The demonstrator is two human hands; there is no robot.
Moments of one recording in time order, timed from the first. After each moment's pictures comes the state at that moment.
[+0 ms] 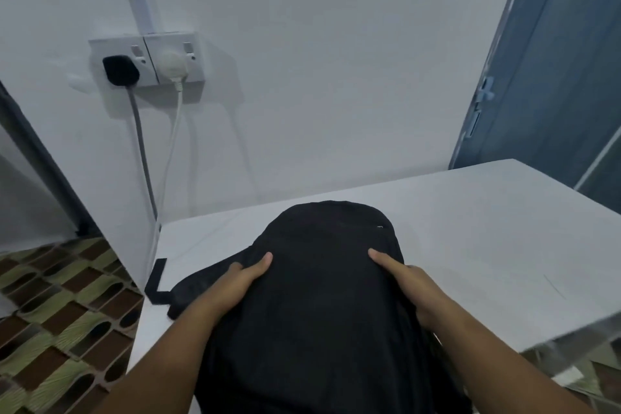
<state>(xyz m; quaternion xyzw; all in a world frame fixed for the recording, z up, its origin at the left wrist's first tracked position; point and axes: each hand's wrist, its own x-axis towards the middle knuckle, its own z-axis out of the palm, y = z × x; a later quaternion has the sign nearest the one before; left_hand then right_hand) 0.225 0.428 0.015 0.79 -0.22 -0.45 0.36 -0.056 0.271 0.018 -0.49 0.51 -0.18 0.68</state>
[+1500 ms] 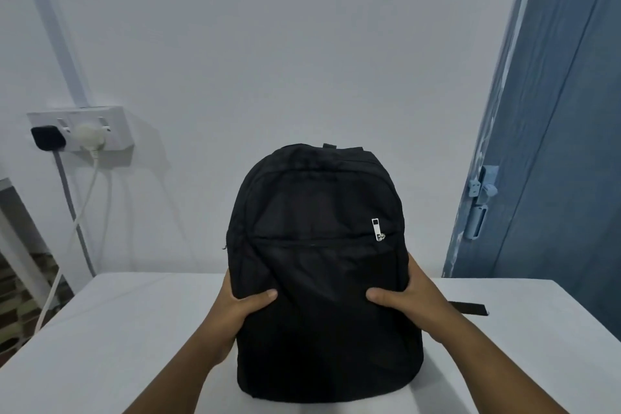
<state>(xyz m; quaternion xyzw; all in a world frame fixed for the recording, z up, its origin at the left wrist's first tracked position) 0.057 0.156 0.053 0.64 -0.22 -0.27 0.69 -0.147 -0.082 0.075 -0.76 0.19 -0.21 0.59</state>
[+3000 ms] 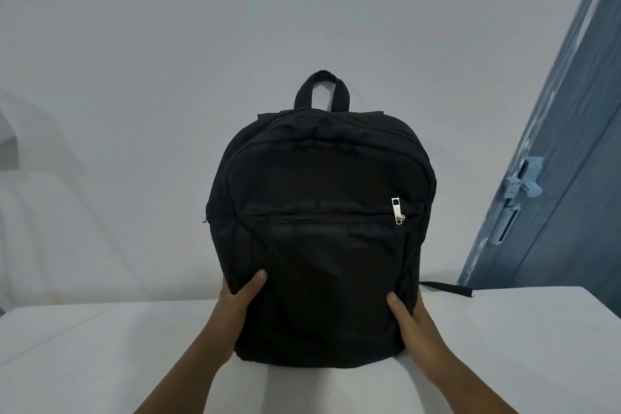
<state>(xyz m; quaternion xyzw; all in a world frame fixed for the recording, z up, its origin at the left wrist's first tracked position) 0.156 0.043 -0.002 0.63 -0.17 -0.31 0.69 -0.061 -0.156 -0.032 -0.66 0.36 -0.27 0.61</state>
